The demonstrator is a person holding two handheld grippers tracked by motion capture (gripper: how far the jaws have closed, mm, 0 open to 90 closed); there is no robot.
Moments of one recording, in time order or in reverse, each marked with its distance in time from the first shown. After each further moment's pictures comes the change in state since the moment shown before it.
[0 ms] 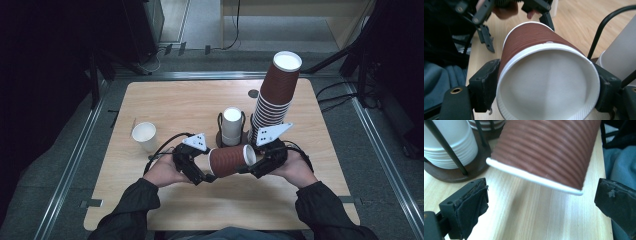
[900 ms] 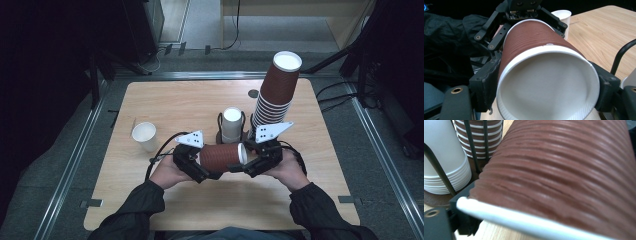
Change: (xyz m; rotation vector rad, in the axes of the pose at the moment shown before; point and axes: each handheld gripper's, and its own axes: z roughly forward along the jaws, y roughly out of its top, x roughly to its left) left arm -0.004 0.002 -0.003 -0.186 -0.065 -0.015; right arm 0.008 0.011 0.006 -0.164 0.094 0.052
